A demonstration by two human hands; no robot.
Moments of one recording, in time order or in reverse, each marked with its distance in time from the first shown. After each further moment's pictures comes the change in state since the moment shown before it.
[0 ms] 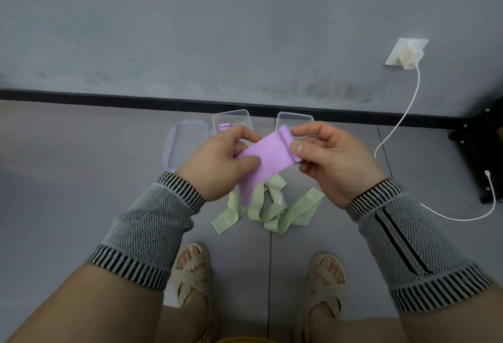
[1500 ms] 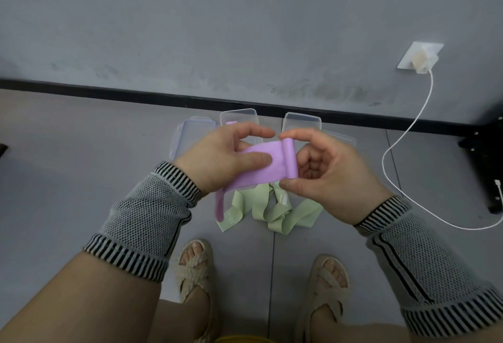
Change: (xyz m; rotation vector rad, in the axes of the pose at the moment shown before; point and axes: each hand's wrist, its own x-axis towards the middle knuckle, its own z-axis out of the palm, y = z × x) left_hand -0.006 0.002 -0.016 -0.273 -0.110 -0.082; right_hand -0.011 0.008 0.007 -0.479 -0.239 -0.294
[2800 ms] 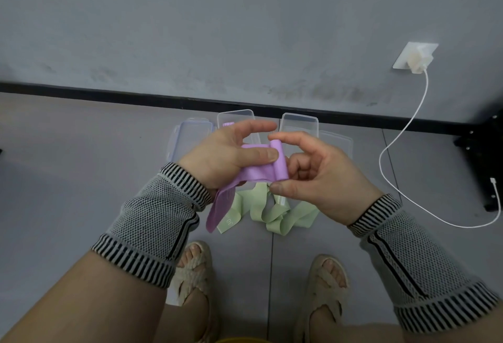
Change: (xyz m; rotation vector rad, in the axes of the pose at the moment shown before) left_hand 0.000 0.014 0.010 -0.310 -0.040 -0.042; right_hand 0.001 -0.004 0.002 0.135 -0.106 0.109
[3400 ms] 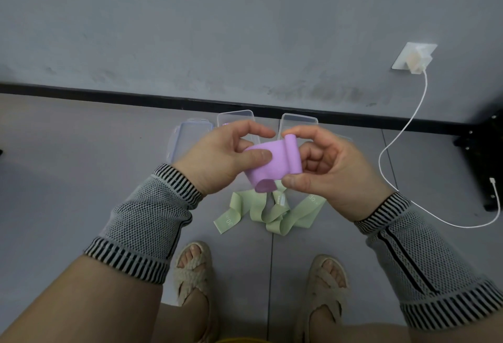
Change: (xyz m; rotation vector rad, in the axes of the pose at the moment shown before) left_hand 0.006 -0.012 -0.012 0.257 -0.002 0.128; right_hand -0.002 0.001 -0.010 0.116 0.065 -0.055
